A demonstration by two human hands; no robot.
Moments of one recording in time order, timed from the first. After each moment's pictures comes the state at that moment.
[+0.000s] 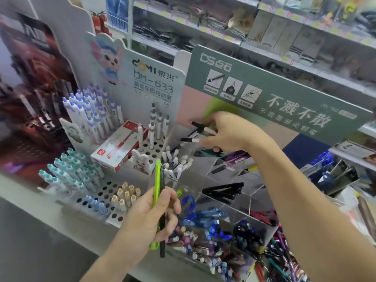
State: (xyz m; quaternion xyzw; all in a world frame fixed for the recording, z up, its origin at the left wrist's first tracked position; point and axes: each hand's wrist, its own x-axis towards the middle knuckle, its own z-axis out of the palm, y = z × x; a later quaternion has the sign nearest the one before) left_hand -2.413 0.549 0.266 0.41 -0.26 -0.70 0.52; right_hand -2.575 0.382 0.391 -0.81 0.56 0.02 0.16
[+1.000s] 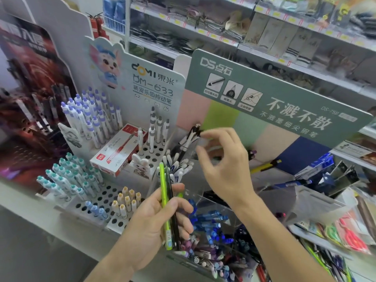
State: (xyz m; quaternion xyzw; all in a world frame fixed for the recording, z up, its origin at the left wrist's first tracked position) left_hand -2.415 0.545 0.274 0.35 -0.23 -0.74 0.53; right_hand -2.568 0.448 0.325 -0.76 0.46 -0.44 0.13
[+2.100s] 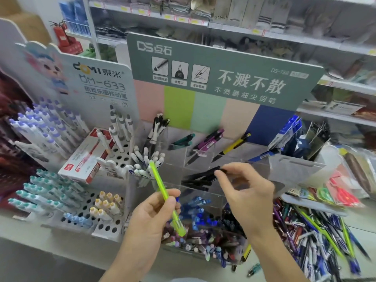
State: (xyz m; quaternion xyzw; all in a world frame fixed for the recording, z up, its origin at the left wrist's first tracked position) left_hand -2.464 0.548 0.248 0.48 -0.30 -0.65 0.50; right_hand -2.664 0.517 0.269 -0.60 0.58 -0.53 0.13
